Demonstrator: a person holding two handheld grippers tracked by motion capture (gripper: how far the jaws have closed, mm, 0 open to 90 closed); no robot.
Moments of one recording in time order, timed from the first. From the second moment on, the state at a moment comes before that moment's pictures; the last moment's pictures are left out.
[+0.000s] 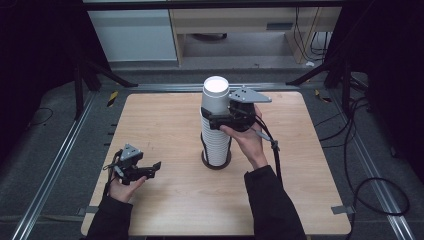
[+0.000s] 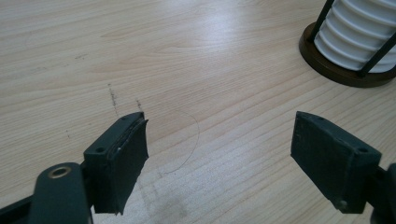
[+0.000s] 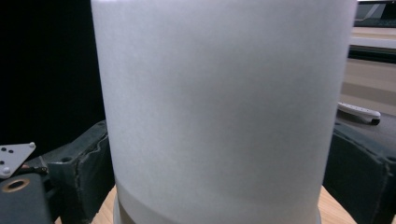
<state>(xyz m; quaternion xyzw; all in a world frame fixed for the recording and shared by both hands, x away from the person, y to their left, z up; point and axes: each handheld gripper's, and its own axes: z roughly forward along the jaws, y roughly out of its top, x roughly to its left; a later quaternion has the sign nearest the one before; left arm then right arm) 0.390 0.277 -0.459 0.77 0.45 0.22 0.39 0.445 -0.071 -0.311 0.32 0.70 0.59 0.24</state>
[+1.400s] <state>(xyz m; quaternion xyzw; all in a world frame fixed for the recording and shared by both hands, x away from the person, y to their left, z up) 0.391 0.277 -0.460 0.77 0.46 0.21 0.39 0.437 -0.070 -0.266 0.29 0.68 0.61 0.27</state>
